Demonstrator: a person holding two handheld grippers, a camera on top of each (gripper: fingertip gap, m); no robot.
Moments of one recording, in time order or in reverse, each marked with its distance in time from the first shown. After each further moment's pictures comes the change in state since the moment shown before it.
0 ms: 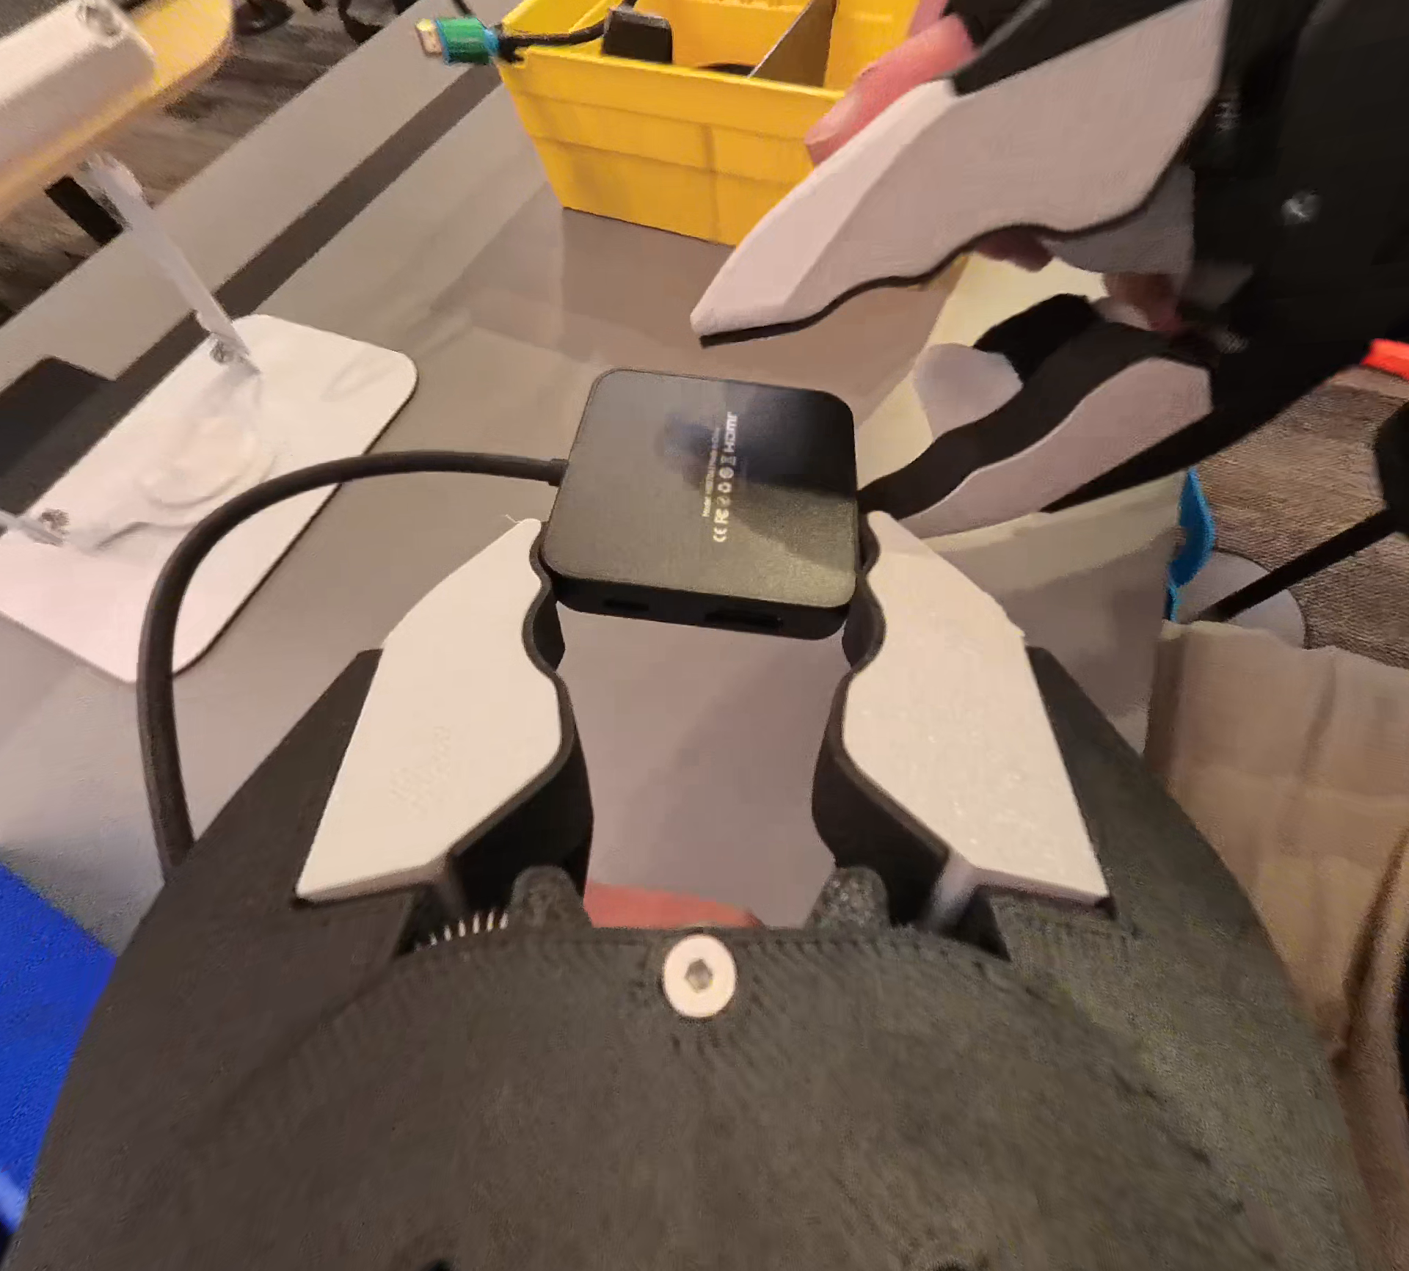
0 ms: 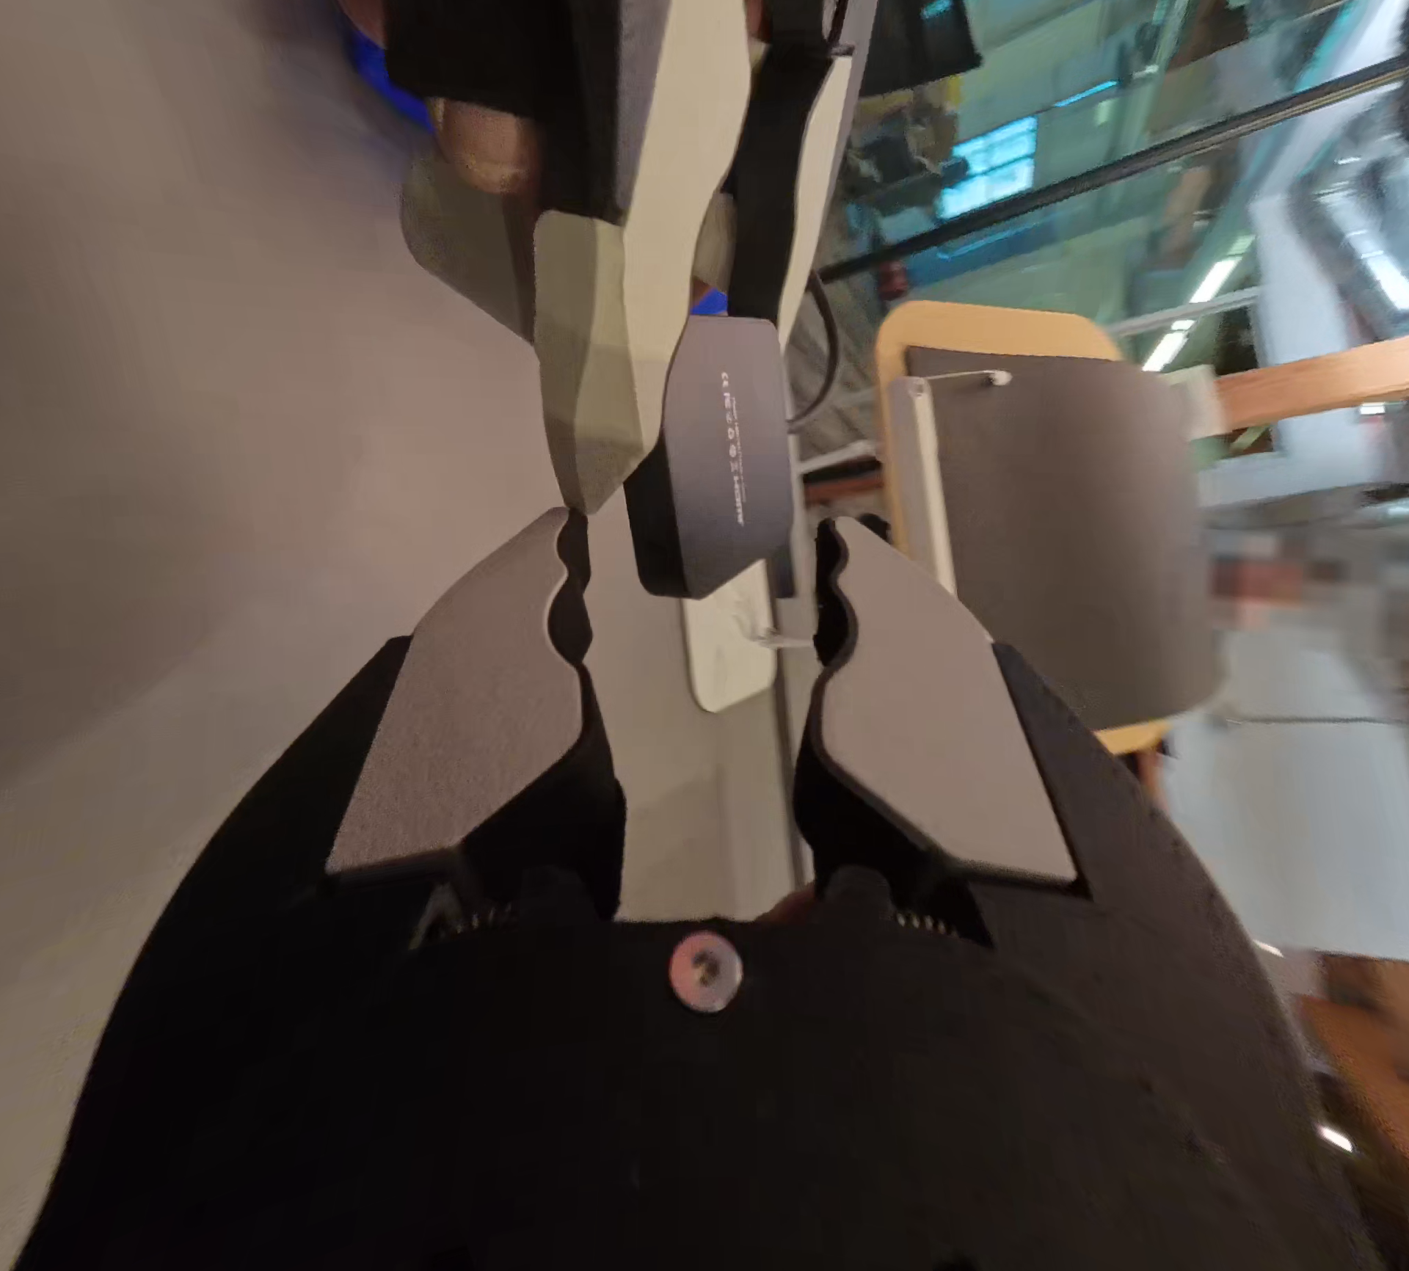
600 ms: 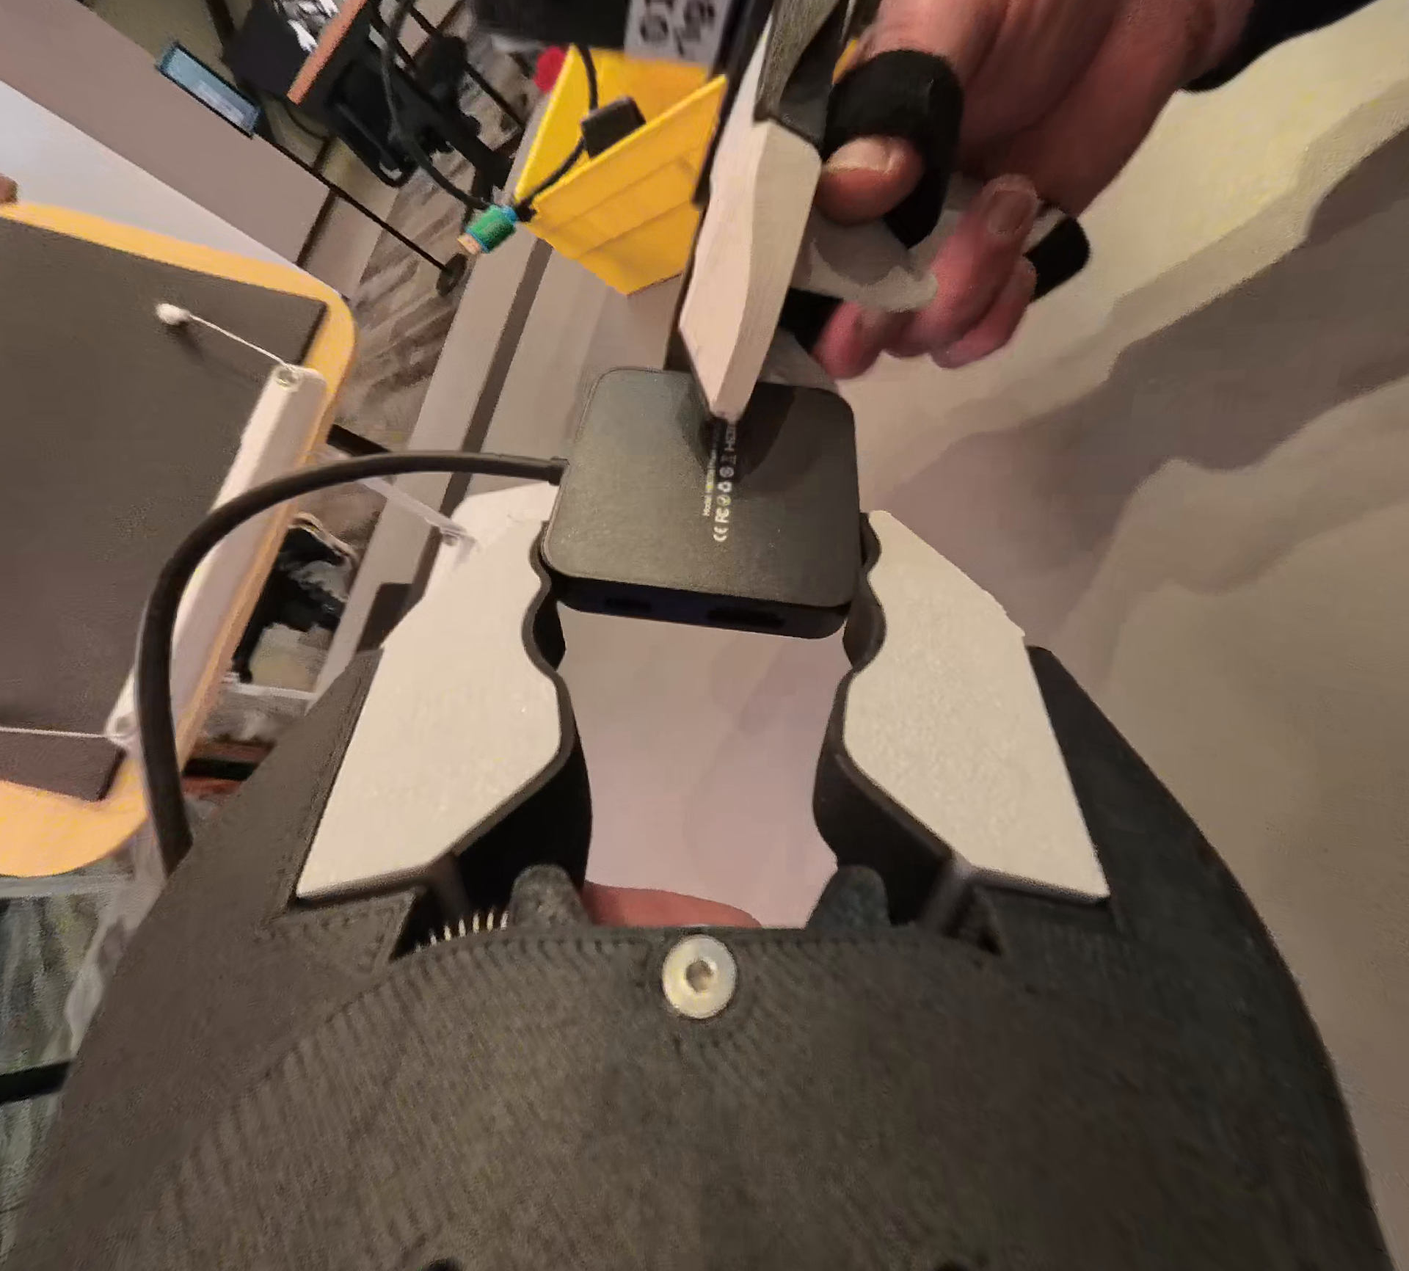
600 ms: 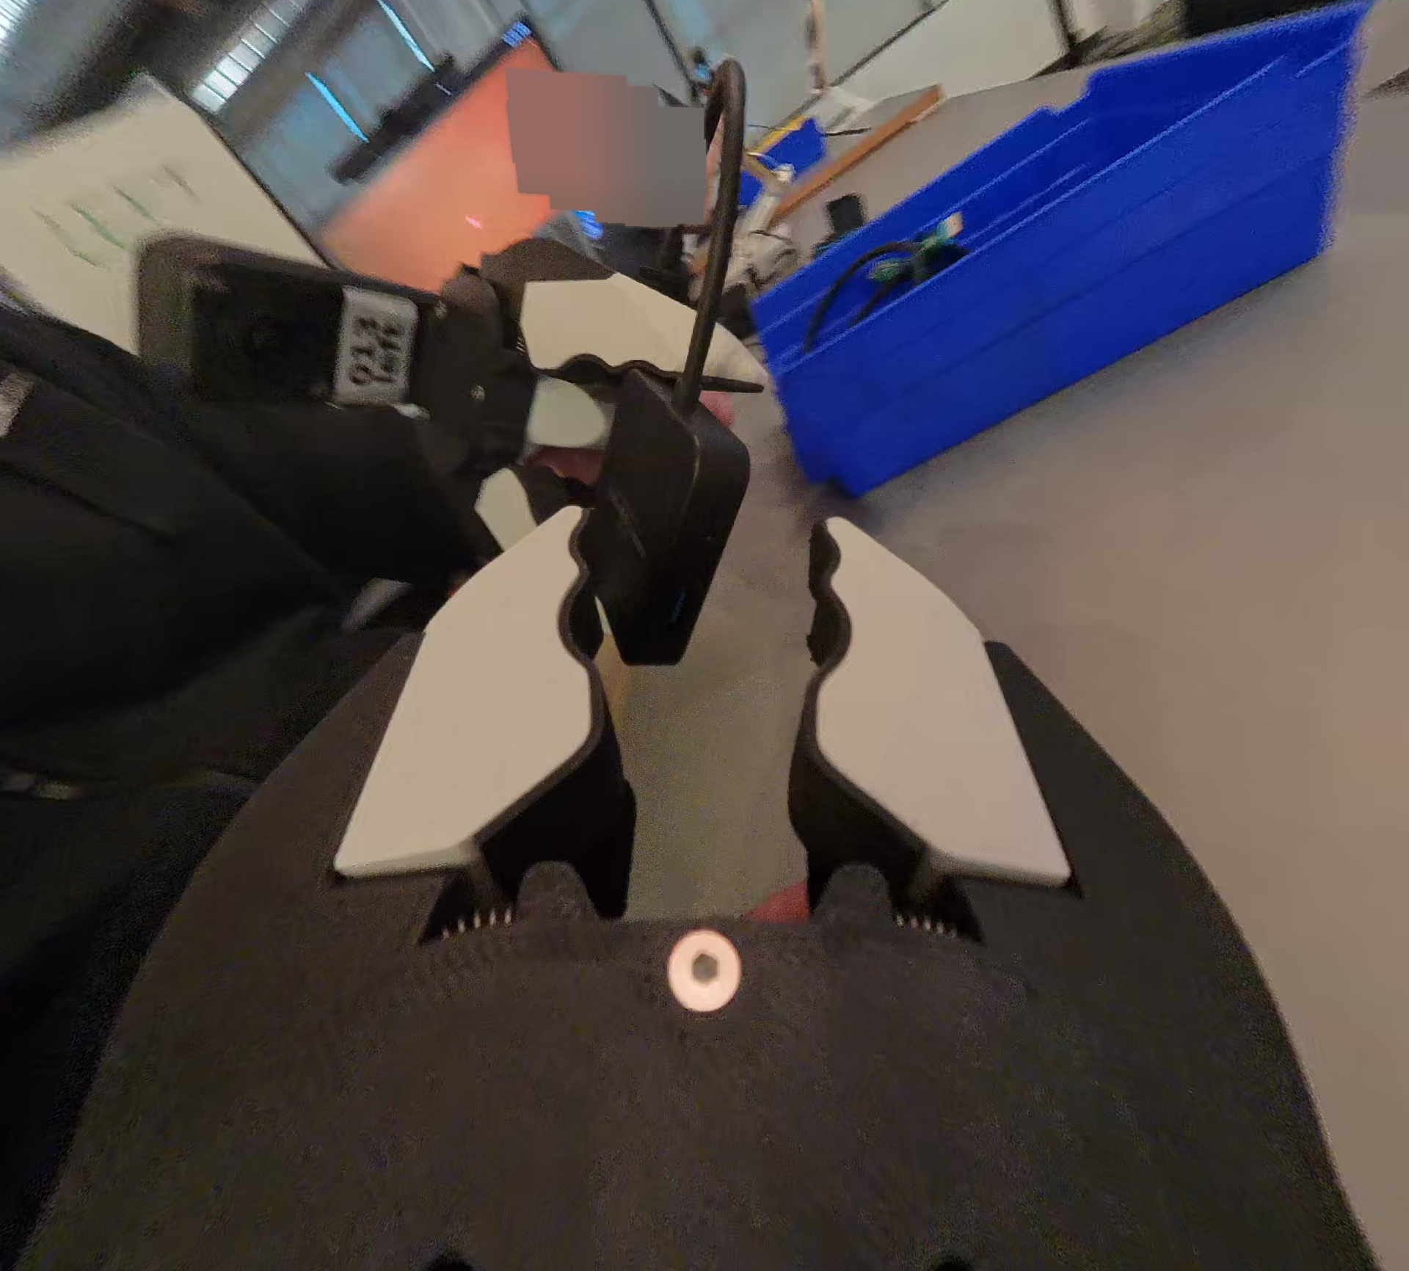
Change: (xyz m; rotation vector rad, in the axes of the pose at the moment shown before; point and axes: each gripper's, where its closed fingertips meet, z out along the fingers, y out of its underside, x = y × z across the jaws) left arm 0.012 -0.004 -0.003 0.018 -0.155 0.562; right arm -0.007 -0.008 -0.007 0.573 -0.827 1.495
